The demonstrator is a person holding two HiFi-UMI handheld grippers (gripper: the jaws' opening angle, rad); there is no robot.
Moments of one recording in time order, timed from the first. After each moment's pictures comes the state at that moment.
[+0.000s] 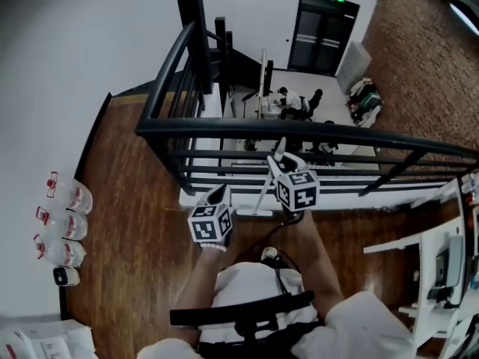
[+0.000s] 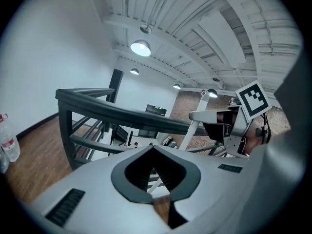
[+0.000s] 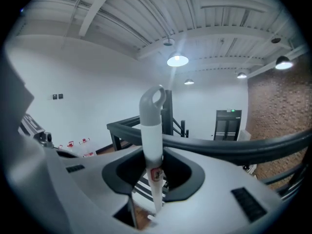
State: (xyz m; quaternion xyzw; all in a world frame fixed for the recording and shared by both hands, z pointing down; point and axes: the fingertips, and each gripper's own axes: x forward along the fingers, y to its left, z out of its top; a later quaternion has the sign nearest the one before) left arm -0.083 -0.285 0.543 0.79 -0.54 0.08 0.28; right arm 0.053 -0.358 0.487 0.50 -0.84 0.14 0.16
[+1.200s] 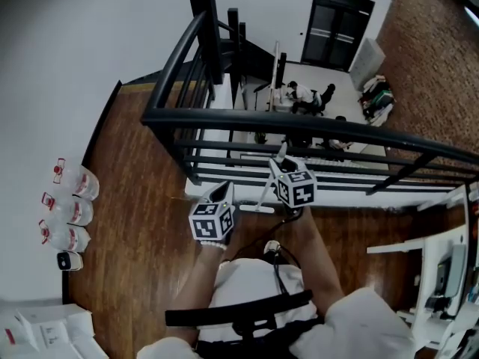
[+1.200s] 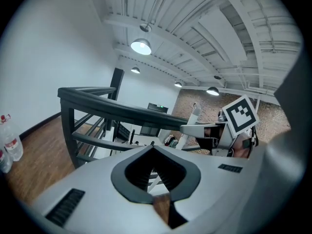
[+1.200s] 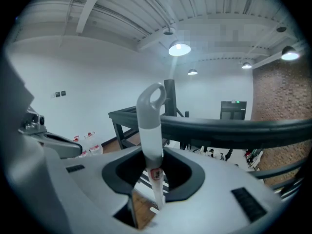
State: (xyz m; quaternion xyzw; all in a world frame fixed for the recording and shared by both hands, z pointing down) left arm -0.077 -0.274 0.547 0.79 -0.54 0.09 0.28; right arm 0.055 -0.360 0.549 0.47 -0.84 0.18 0.19
